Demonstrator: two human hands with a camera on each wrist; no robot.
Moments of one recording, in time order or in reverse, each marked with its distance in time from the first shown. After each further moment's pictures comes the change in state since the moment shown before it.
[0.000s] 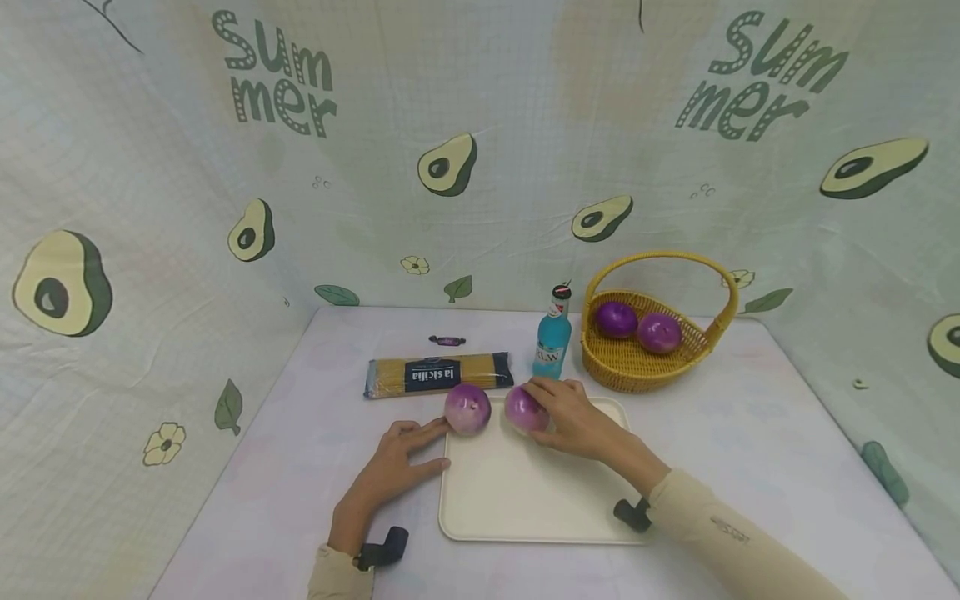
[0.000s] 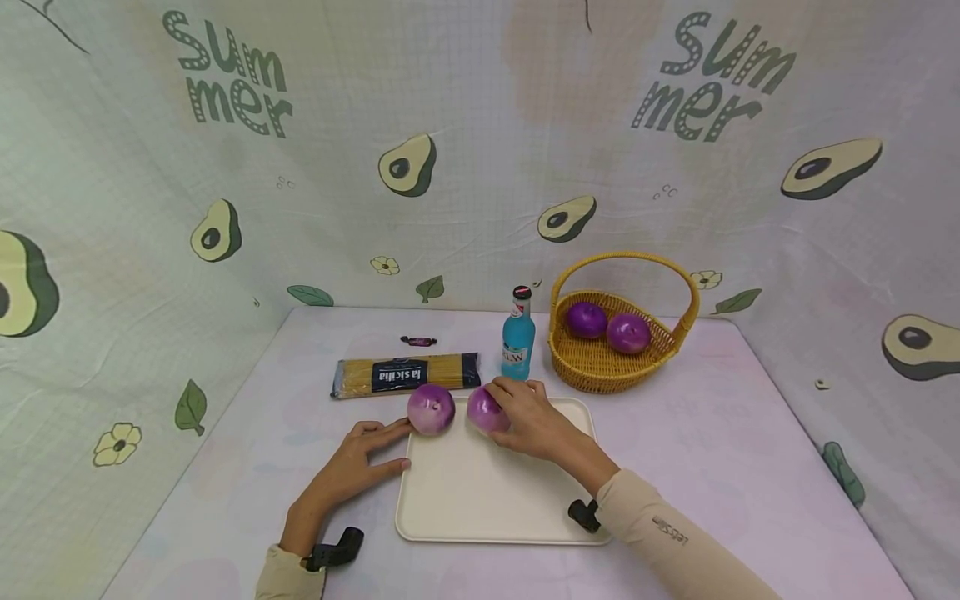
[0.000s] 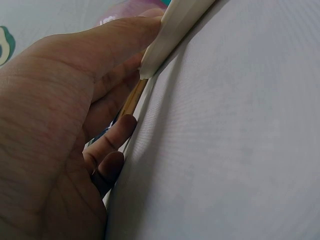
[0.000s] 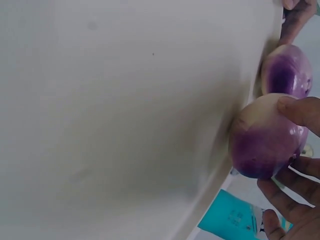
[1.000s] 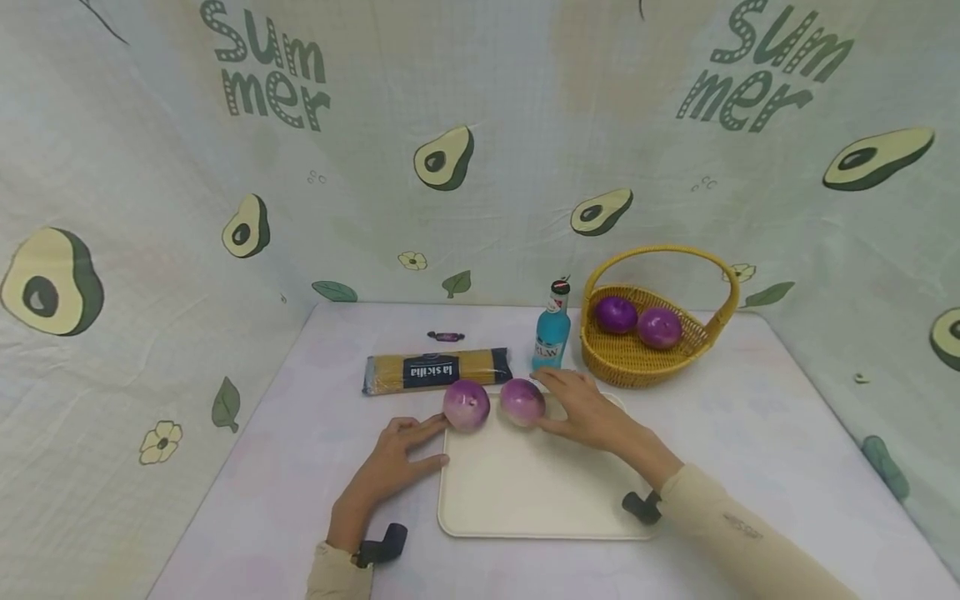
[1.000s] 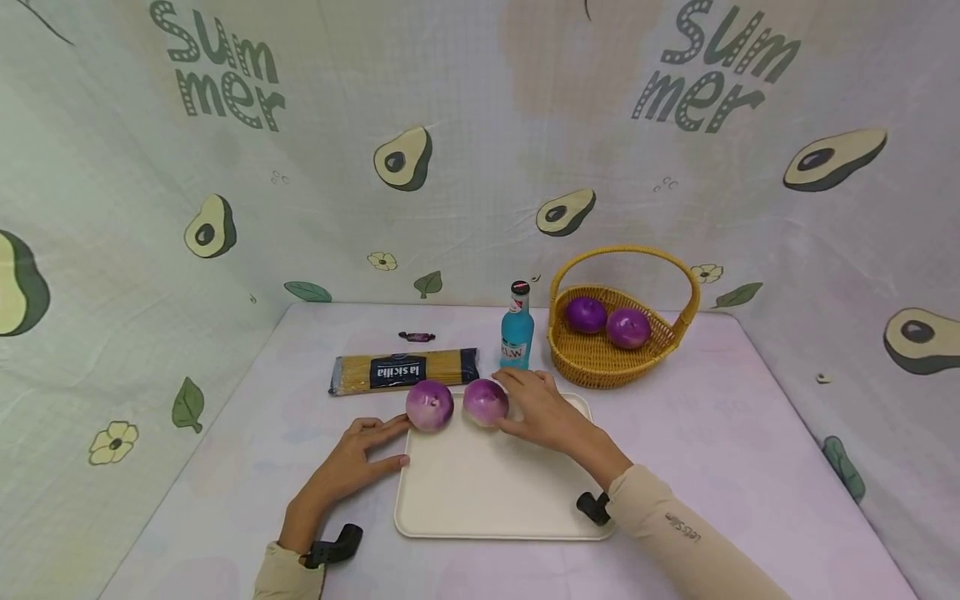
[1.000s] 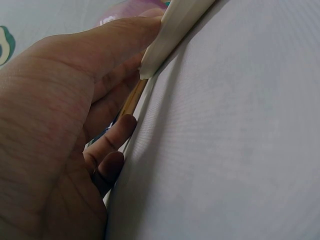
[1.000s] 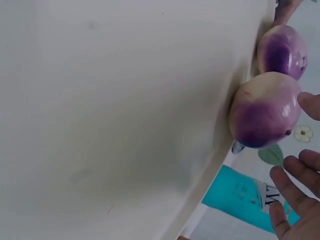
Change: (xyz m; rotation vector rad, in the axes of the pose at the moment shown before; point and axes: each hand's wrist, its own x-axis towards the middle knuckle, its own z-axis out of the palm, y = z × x) left_hand 0.001 0.002 -0.002 0.013 -0.011 -0.003; right_hand -0.004 0.014 -0.010 0.024 -0.016 0.052
